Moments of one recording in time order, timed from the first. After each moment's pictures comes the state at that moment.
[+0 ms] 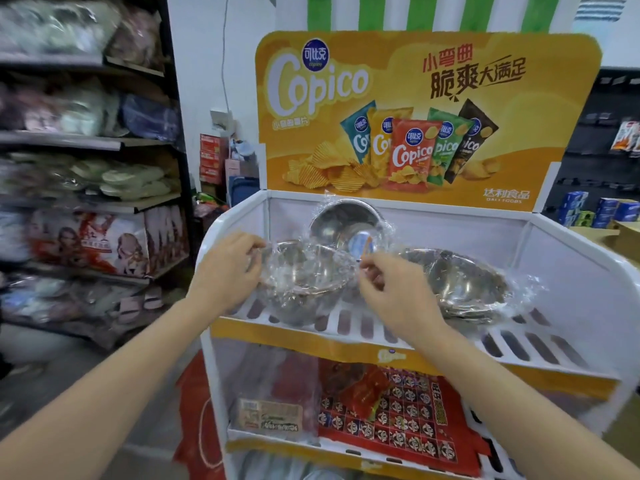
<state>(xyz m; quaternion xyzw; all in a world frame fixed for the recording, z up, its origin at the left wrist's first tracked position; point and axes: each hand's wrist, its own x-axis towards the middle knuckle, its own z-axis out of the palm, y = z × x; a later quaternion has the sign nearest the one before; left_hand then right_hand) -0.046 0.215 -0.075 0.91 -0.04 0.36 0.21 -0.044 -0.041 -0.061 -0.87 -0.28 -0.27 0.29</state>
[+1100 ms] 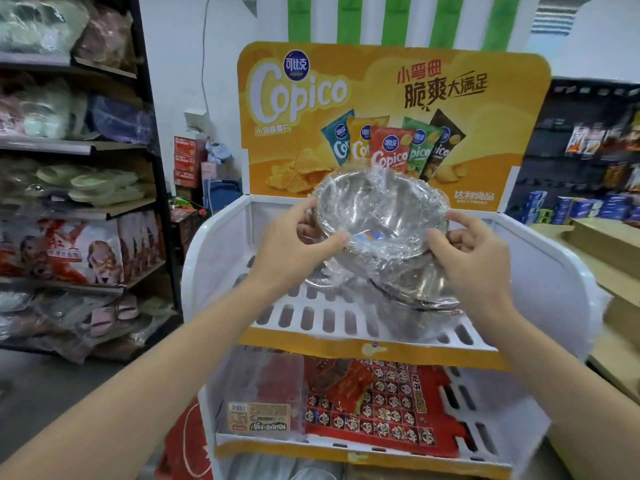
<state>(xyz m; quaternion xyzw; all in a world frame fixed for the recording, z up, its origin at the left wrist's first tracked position) -0.080 0.116 -0.010 0.79 -0.13 0.26 0.54 -0.062 -0.105 -0.017 -0.77 -0.08 -0.32 0.55</state>
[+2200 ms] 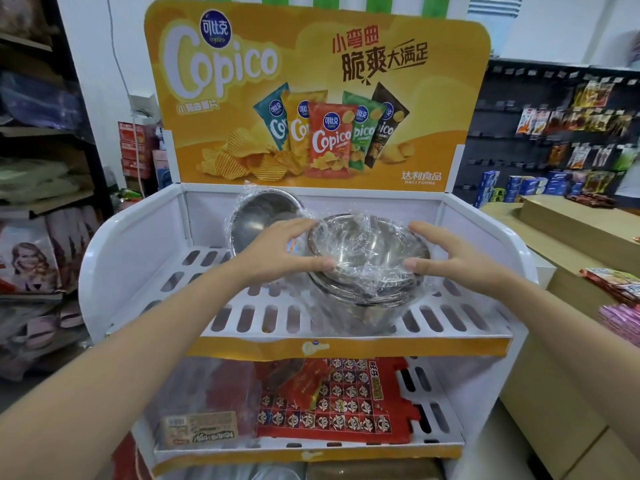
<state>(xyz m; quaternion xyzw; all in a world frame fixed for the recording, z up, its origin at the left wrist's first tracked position) 0.001 0.069 -0.039 0.92 -0.19 0.08 0.34 0.001 -0.228 -0.034 -0.93 -0.17 -0.05 0.32</state>
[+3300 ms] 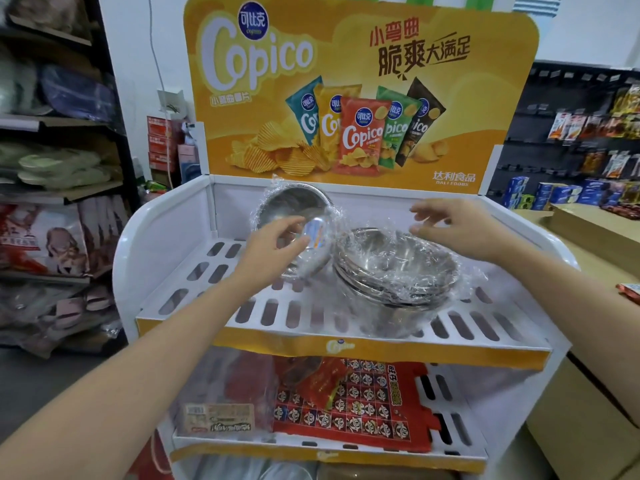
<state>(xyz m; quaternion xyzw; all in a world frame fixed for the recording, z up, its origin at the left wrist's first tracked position) 0.016 0.102 -0.077 0.84 -0.10 0.23 0.48 0.029 -0.185 -0.002 -0.94 -0.20 -0.14 0.25</state>
